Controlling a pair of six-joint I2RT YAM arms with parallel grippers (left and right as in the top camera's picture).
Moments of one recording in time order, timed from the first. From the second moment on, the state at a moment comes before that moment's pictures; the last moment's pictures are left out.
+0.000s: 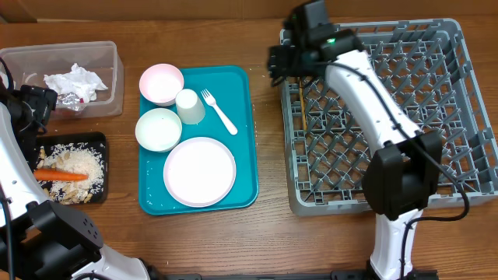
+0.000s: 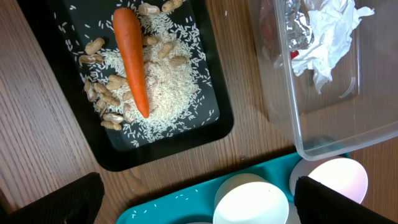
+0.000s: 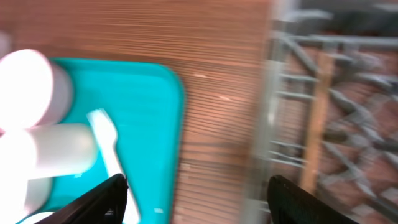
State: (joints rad) left arm 0.56 1.80 1.86 -1.38 -0.02 -0.84; right arm 0.37 2.13 1.98 -0.85 -0.16 0.25
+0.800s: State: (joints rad) left arm 0.56 1.80 1.86 -1.38 -0.02 -0.84; right arm 0.68 2.36 1.98 -0.80 -0.04 0.07
